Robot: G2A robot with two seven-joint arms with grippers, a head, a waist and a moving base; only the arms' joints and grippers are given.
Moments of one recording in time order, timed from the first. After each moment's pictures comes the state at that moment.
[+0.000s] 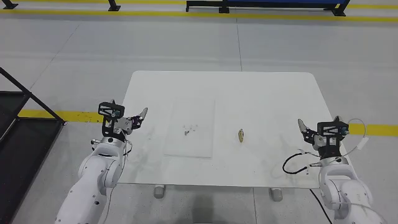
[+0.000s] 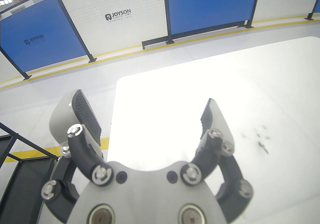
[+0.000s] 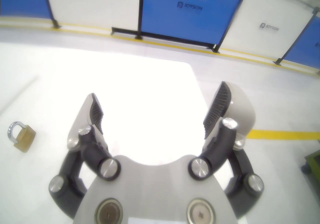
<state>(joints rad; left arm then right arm) 1.73 -1.15 -1.60 -1.80 1.33 0.00 0.00 -1.73 -1.15 1.60 -1.80 -1.33 0.00 0.00</state>
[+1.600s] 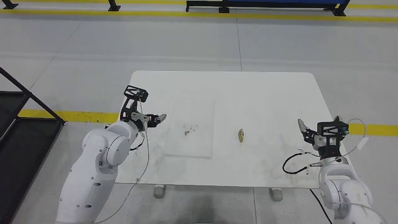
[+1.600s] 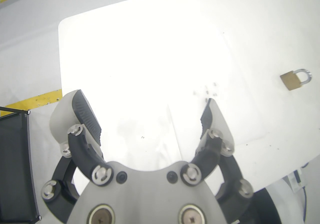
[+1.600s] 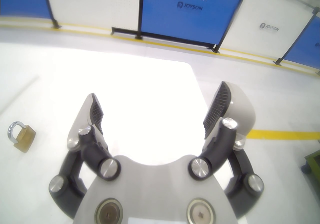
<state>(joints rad) 1.51 -1.15 -1.52 -1.94 1.14 -0.03 -0.90 -1.73 -1.15 1.60 -1.80 -1.33 0.00 0.00</state>
